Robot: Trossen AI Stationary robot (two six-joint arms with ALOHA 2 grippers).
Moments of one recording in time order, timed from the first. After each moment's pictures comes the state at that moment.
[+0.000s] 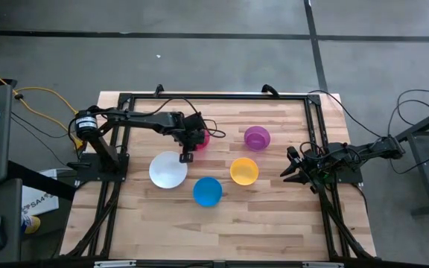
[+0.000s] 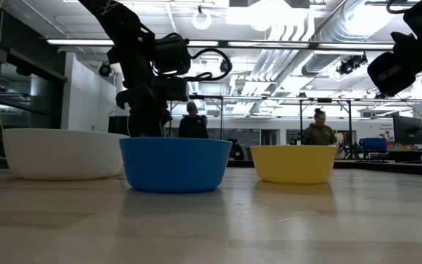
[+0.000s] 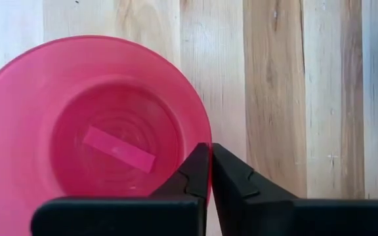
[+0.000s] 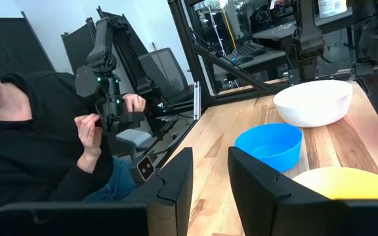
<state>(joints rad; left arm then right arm) 0.30 1.67 1.05 -0.53 0.17 0.28 0.22 0.03 0.01 0.06 -0.18 0.34</state>
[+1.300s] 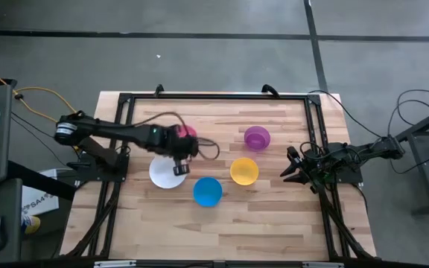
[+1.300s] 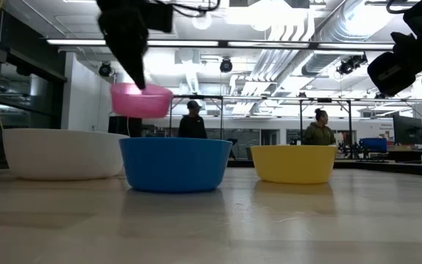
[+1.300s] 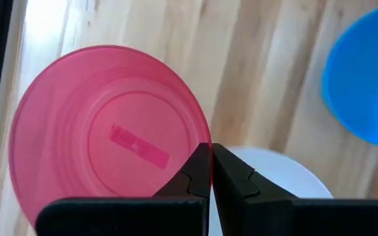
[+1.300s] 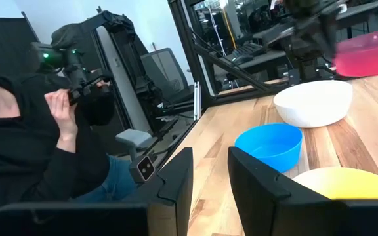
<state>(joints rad) -0.09 1.47 1.28 -1.02 -0.31 -0.28 0.22 0.03 0.01 0.06 -0.18 0.34</state>
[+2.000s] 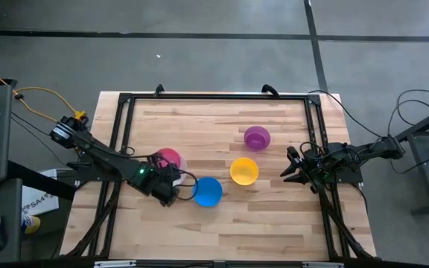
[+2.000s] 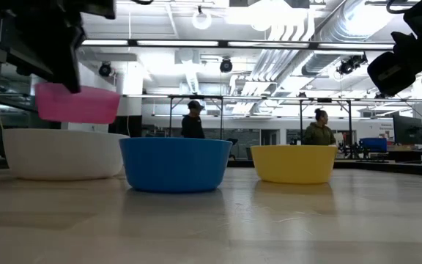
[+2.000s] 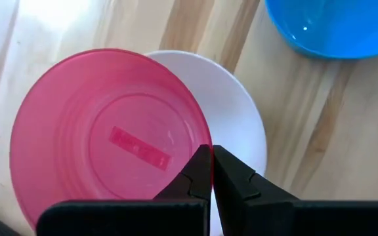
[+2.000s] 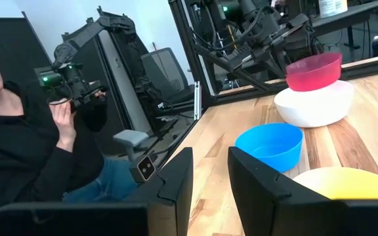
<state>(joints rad) -0.50 1.45 1.12 -1.08 -0.45 -0.81 0.22 0.03 0.01 0.06 -0.18 0.34</state>
